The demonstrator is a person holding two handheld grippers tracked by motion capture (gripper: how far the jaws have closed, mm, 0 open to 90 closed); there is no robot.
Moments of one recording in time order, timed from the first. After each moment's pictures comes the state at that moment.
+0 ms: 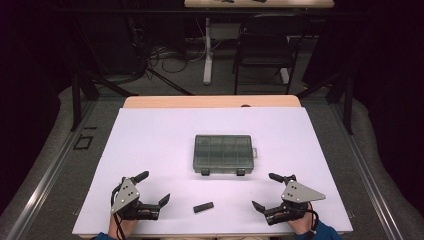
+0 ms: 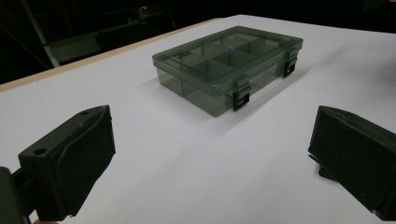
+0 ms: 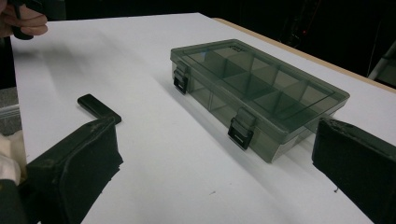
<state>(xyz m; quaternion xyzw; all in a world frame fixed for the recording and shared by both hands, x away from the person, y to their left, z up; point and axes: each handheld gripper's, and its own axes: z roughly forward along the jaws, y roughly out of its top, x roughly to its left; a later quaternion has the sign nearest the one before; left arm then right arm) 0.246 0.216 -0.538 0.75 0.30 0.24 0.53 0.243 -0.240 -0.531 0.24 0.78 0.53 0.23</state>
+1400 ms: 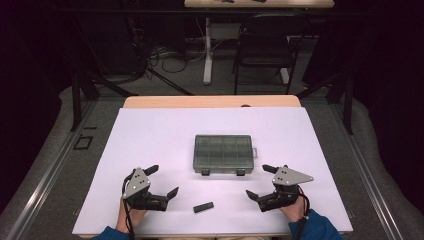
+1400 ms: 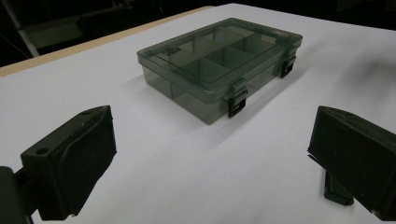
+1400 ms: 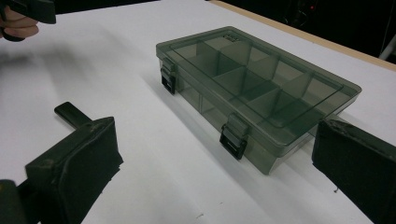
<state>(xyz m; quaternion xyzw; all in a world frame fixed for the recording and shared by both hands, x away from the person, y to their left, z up) 0.275 0.196 -0.533 0.77 0.30 0.21 0.52 0.278 -0.226 -0.527 0.27 0.79 0.51 0.19</state>
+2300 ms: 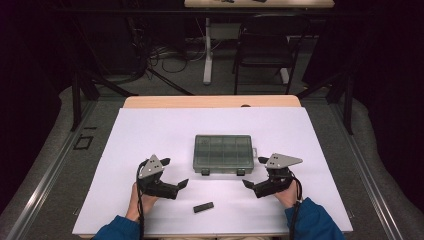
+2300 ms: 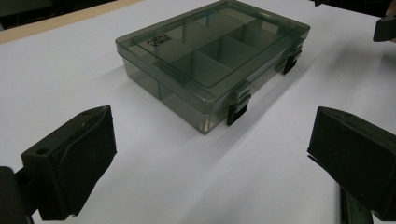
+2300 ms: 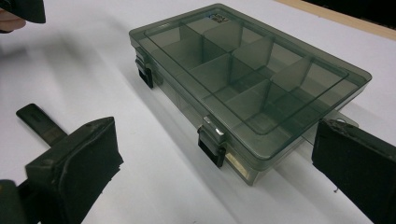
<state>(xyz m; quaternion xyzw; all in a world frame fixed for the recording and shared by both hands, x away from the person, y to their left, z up) 0.314 0.171 -0.532 0.80 0.31 0.15 0.49 0.319 -0.219 -0.531 0.29 0.81 0.48 0.16</state>
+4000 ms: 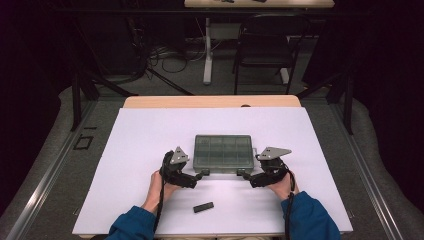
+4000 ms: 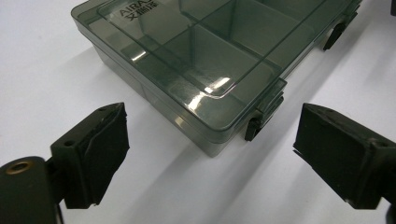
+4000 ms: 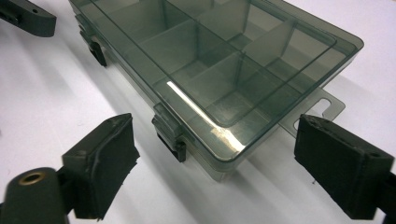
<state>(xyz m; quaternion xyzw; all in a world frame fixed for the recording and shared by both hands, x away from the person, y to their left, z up) 0.353 0.119 -0.546 0.85 0.31 0.14 0.40 0.347 -0.212 -0.541 0.33 0.83 0.41 0.16</state>
